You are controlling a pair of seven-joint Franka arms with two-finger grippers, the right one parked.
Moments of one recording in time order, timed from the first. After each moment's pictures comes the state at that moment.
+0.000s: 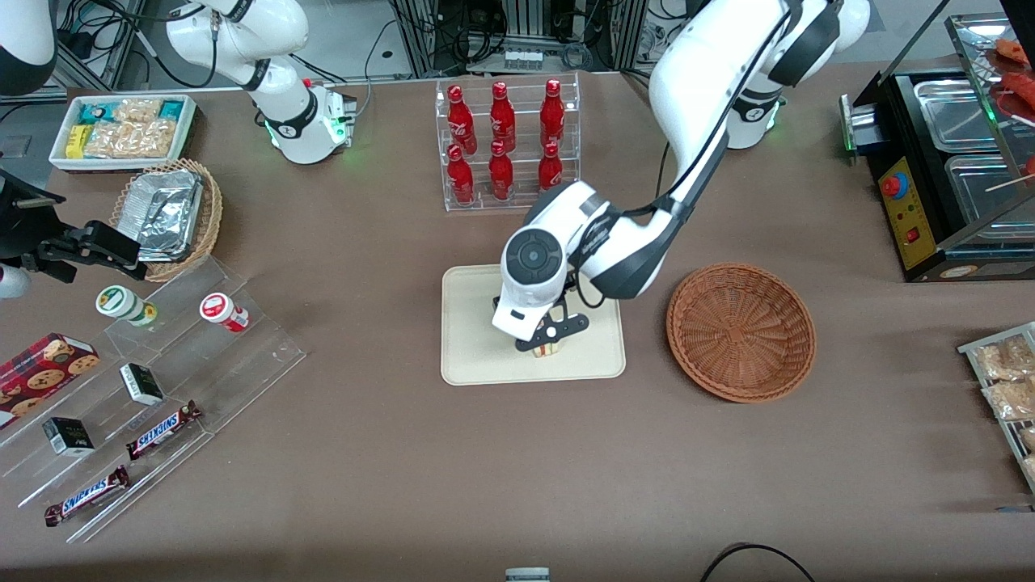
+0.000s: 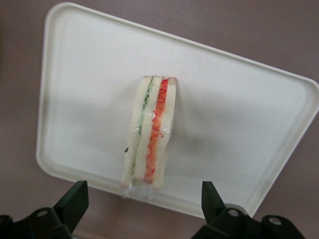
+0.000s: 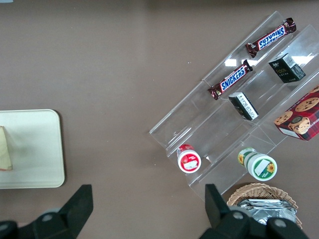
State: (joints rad) arm -0.59 0.73 -0.20 -1.22 0.00 1.79 -1.07
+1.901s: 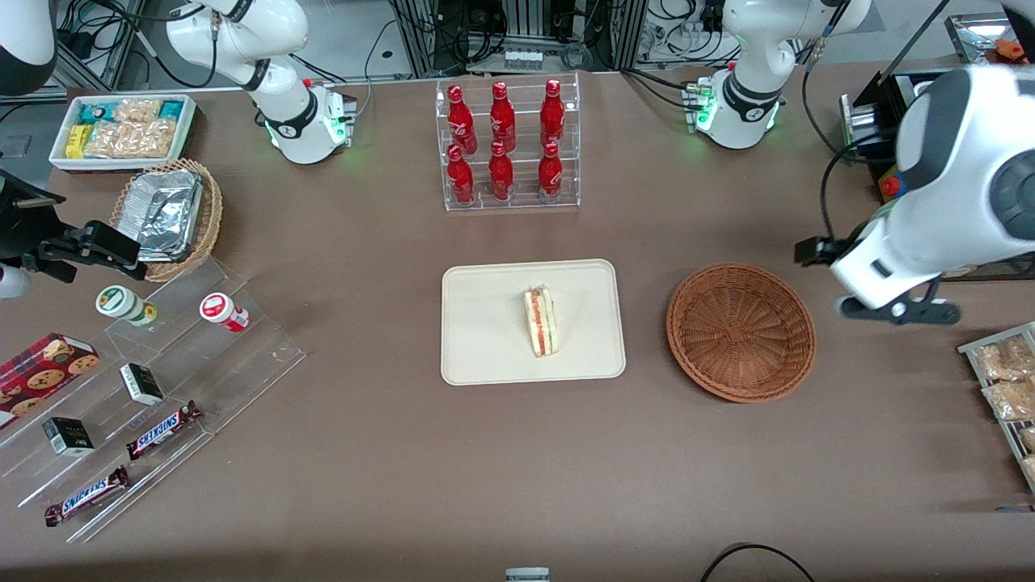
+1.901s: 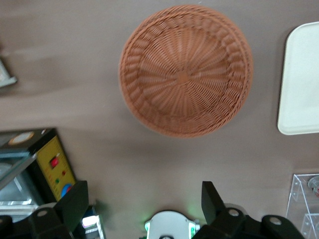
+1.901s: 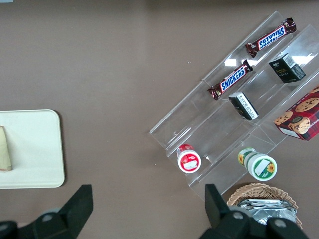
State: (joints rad) arm 0.02 0.16 -0.17 -1.51 0.12 1.38 -0.07
